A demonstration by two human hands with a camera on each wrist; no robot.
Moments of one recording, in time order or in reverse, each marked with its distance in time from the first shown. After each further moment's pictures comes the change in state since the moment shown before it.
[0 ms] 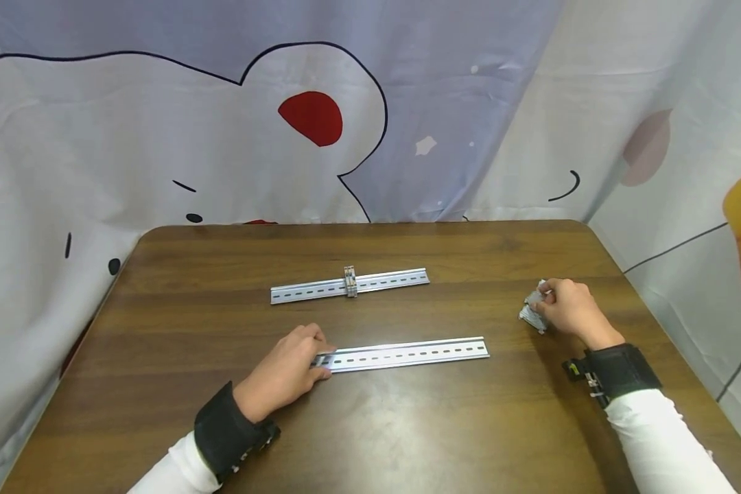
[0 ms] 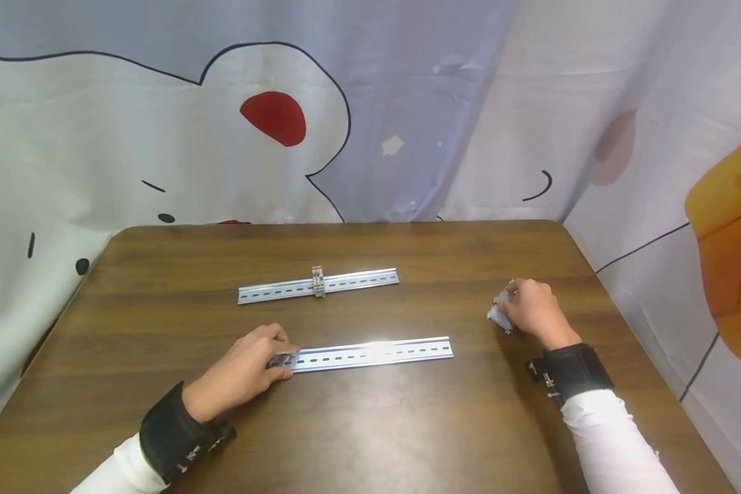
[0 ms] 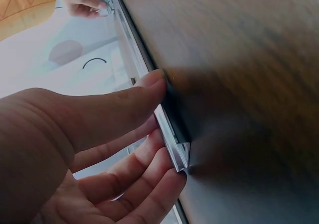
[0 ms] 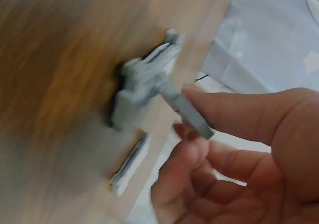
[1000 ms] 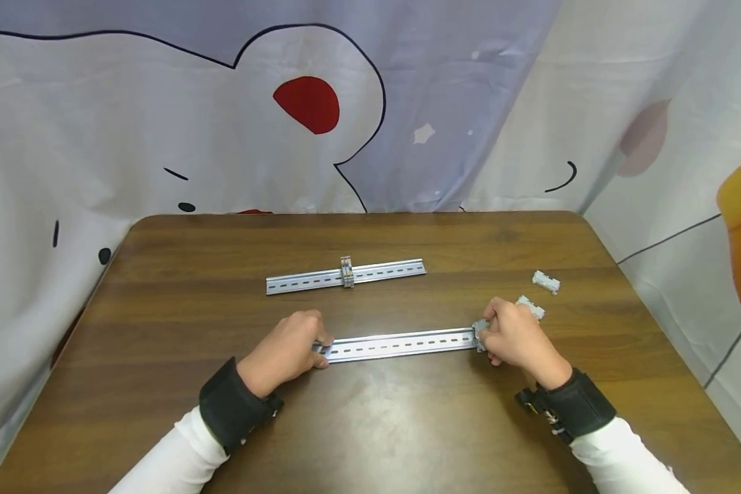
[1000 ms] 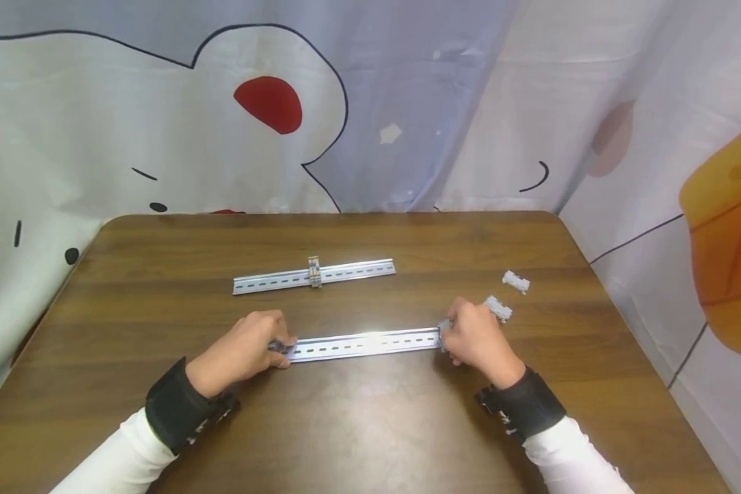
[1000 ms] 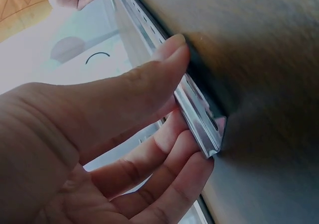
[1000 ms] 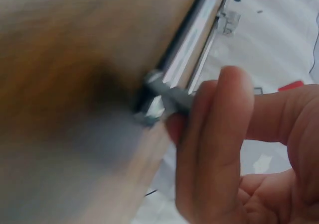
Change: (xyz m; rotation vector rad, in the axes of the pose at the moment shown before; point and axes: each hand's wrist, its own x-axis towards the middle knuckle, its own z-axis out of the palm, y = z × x) left_hand 0.017 0.002 -0.008 0.024 -0.058 0.007; right_hand -0.047 -0.092 0.042 0.149 -0.011 -0.084
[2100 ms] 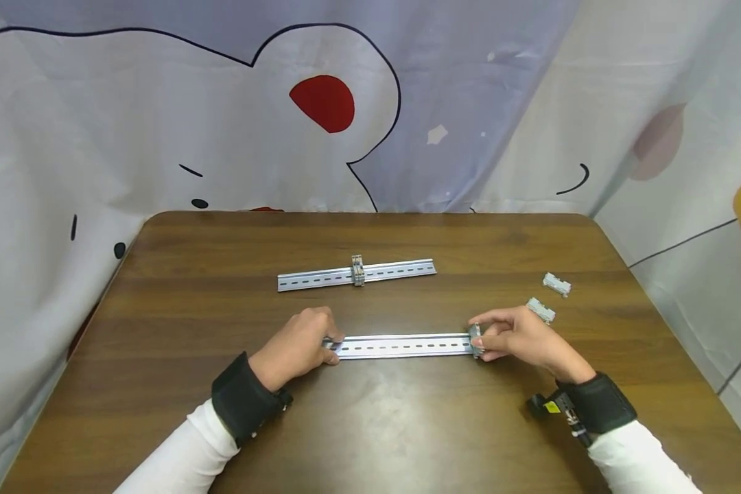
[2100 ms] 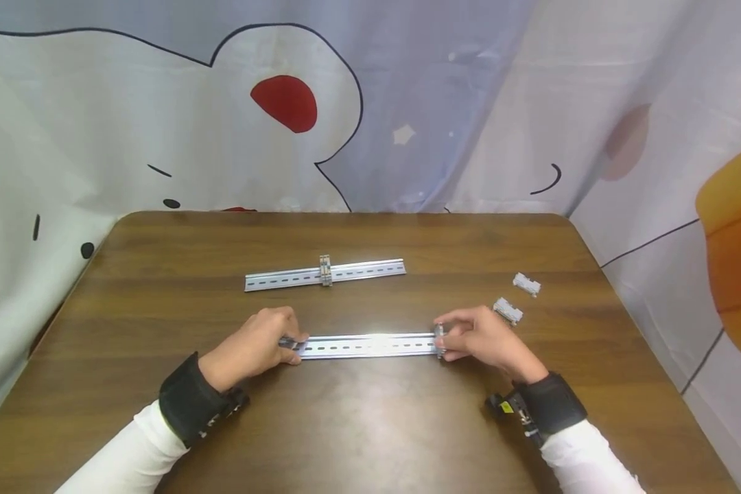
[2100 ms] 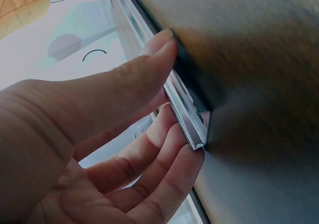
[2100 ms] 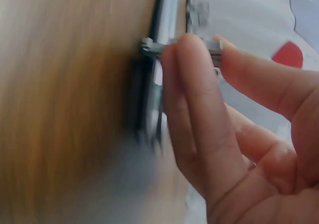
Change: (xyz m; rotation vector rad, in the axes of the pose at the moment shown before) left_hand -0.002 -0.005 0.001 -0.055 0.009 -0.004; right_hand 0.005 0.011 -0.001 0.671 -0.390 0.053
